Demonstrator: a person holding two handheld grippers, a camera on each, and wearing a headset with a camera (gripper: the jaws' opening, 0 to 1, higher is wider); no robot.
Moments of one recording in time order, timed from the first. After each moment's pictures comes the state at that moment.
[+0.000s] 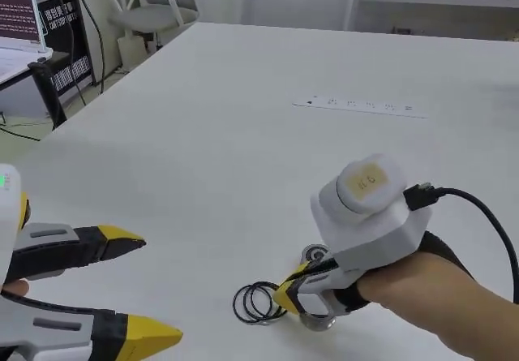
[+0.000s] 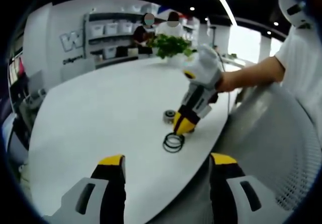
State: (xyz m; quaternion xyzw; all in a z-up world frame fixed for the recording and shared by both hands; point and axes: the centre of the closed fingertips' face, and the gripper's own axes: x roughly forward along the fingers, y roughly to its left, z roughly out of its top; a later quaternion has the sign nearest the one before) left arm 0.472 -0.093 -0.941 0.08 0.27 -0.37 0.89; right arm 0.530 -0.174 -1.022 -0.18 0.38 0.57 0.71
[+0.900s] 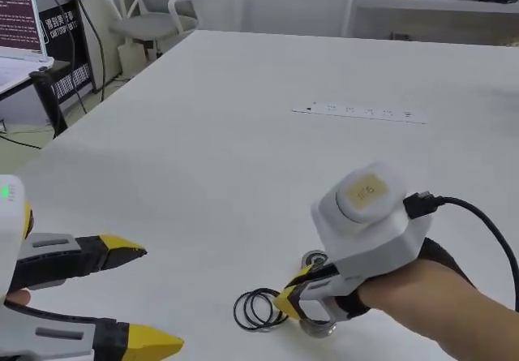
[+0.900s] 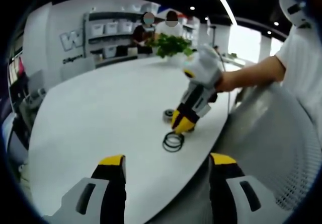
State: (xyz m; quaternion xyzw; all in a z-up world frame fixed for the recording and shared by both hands) left arm 0.471 -0.094 -0.942 0.08 0.27 -0.37 0.88; right arm 0.537 -0.178 -1.021 -0.17 0.38 0.56 0.72
